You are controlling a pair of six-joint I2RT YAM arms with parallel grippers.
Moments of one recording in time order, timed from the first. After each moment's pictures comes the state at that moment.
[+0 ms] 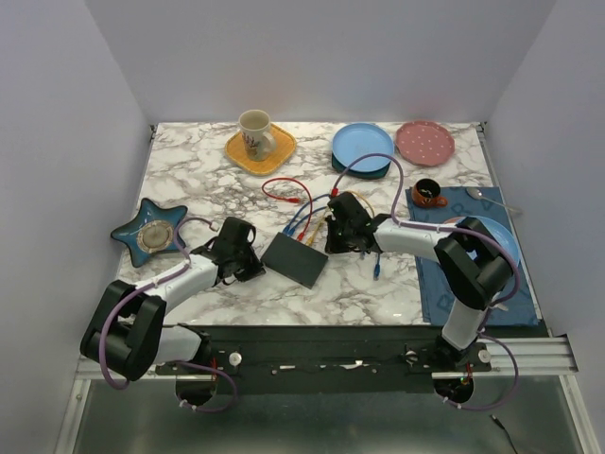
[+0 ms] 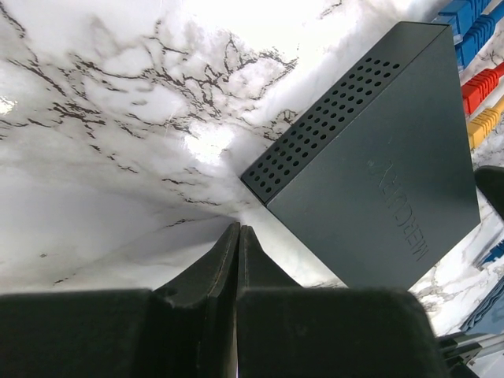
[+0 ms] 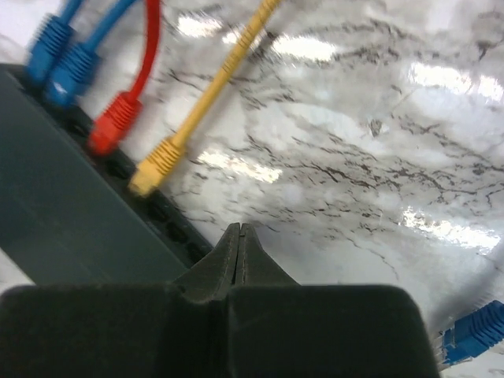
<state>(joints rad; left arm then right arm) -0.43 1.28 0.52 -0.25 0.07 -0.93 0.72 1.77 1.01 -0.15 0.01 0.52</state>
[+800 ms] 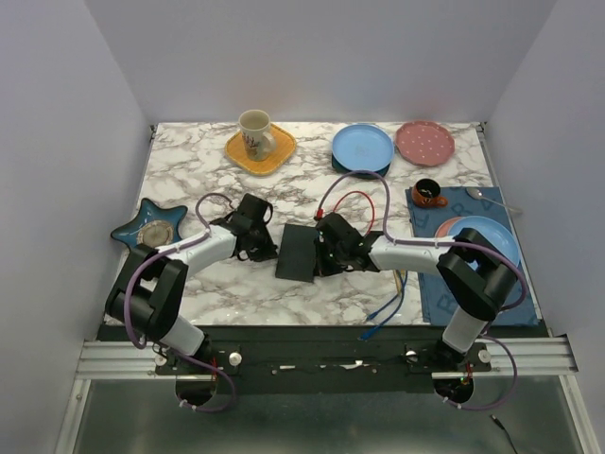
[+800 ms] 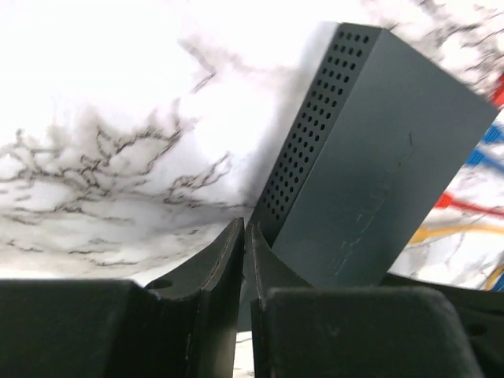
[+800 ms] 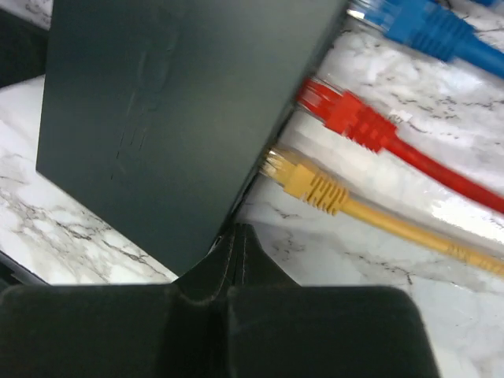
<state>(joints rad) -0.47 1.51 0.78 -0.33 0.09 -0.86 0.87 1.72 0.93 -0.14 -0.06 0.58</state>
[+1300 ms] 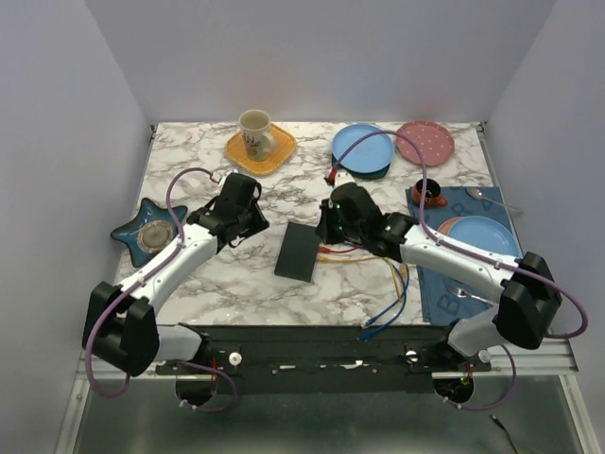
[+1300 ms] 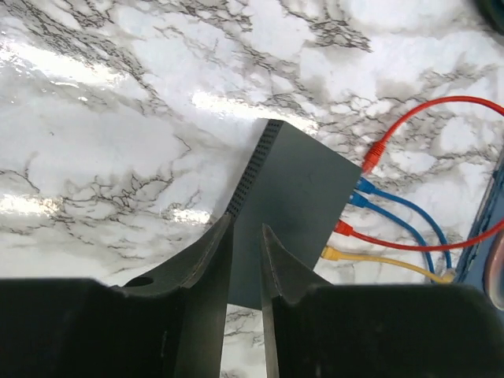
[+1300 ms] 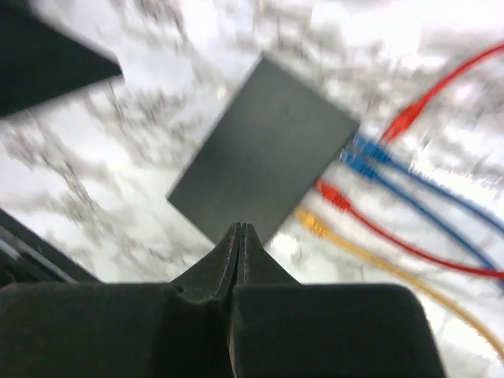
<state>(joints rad) -0.44 1.33 0.95 -0.47 -0.08 -0.81 0.87 1.47 1.07 -0.29 0.12 0.49</state>
